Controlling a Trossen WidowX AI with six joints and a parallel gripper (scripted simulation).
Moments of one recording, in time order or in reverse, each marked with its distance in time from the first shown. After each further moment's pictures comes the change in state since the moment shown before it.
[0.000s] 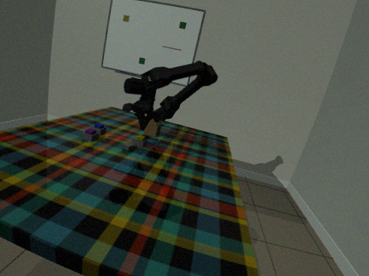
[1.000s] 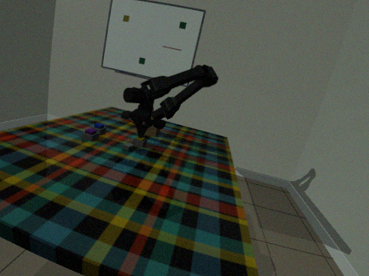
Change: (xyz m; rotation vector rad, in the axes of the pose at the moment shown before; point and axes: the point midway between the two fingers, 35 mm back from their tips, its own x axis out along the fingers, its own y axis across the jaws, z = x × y) arm 0.036 -0.001 0.004 -0.004 -0.017 -0.002
